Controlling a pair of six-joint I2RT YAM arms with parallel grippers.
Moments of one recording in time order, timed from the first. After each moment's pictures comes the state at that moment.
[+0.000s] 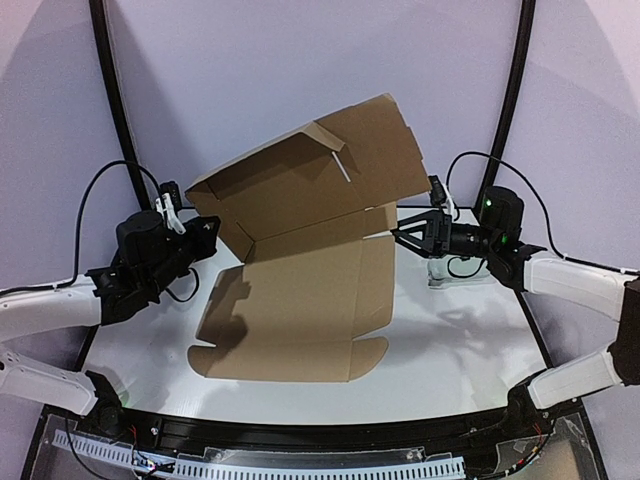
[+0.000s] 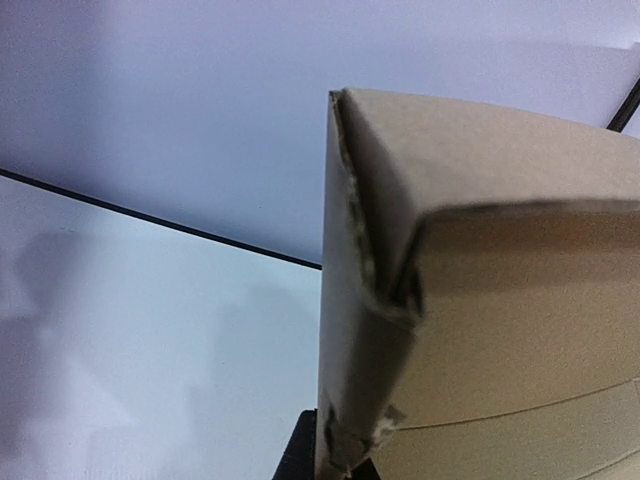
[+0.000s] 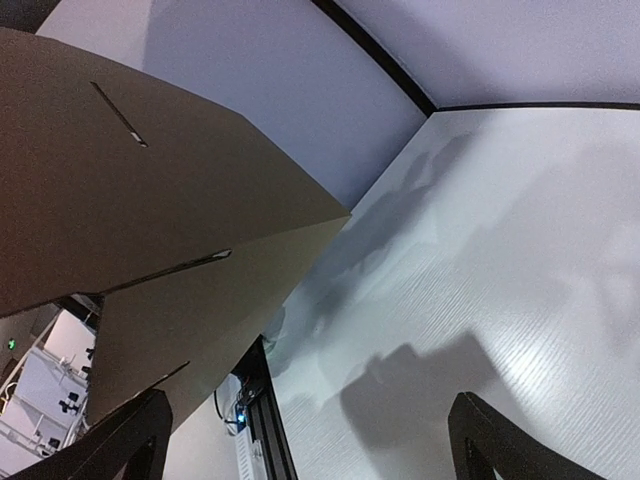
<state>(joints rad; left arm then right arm) -0.72 1.13 0.68 0.34 -0.37 -0.58 0.36 1.27 0.76 0.39 -0.94 0.68</state>
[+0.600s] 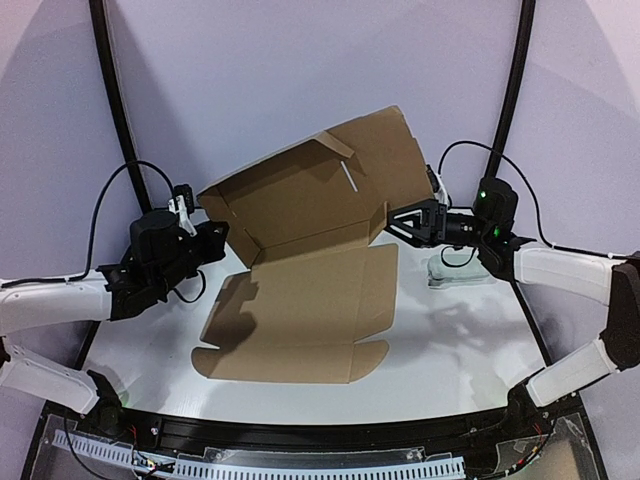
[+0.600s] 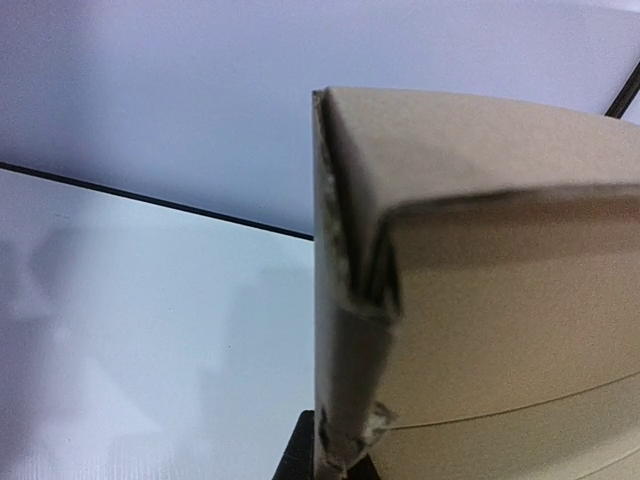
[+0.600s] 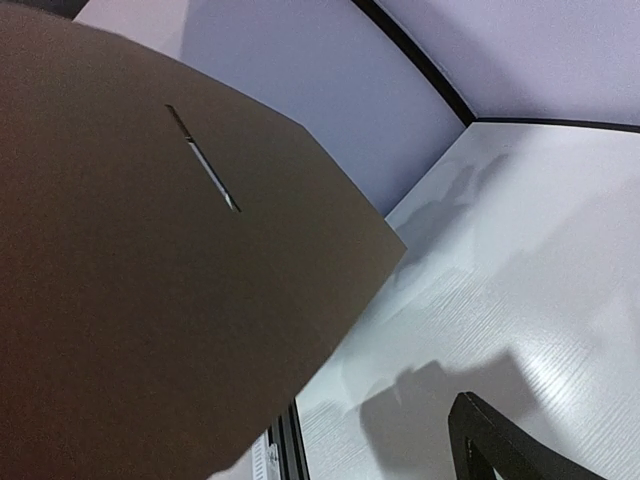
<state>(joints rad) -0.72 1.20 0.71 0.33 -0.34 -0.55 0.37 1.36 0.82 0.52 -1.01 0.74</state>
